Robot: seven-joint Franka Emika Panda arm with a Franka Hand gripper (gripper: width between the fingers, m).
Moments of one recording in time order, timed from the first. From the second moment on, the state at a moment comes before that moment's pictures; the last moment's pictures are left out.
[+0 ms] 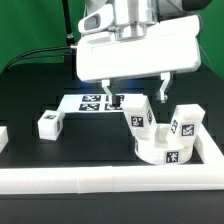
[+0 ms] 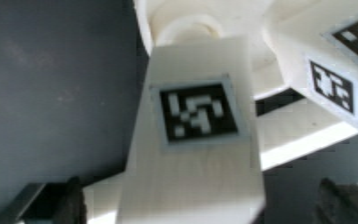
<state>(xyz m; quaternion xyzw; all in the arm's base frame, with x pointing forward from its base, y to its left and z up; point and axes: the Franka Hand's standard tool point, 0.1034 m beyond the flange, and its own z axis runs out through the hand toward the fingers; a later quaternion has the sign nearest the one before) 0.576 0.029 0.100 -0.95 0.20 -0.22 0.05</state>
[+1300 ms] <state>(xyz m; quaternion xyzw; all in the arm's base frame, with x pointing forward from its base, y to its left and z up) 0.567 0.020 0.104 -0.97 0.18 0.04 0.13</state>
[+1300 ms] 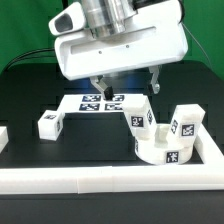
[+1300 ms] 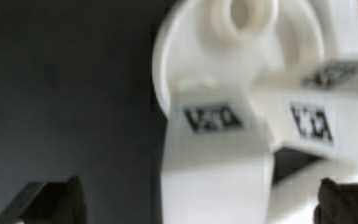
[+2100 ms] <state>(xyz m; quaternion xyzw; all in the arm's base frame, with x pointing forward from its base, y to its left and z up) 0.579 0.017 0.106 -0.98 0.13 0.03 0.13</state>
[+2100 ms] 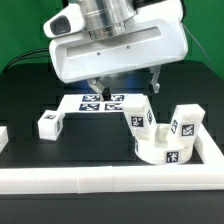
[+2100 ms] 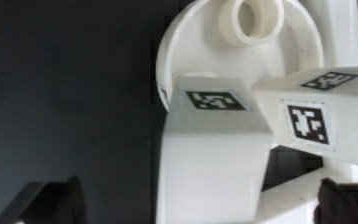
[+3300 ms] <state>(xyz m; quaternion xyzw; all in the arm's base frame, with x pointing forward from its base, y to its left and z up) 0.587 0.034 0.092 -0.93 -0.35 0.01 0.09</state>
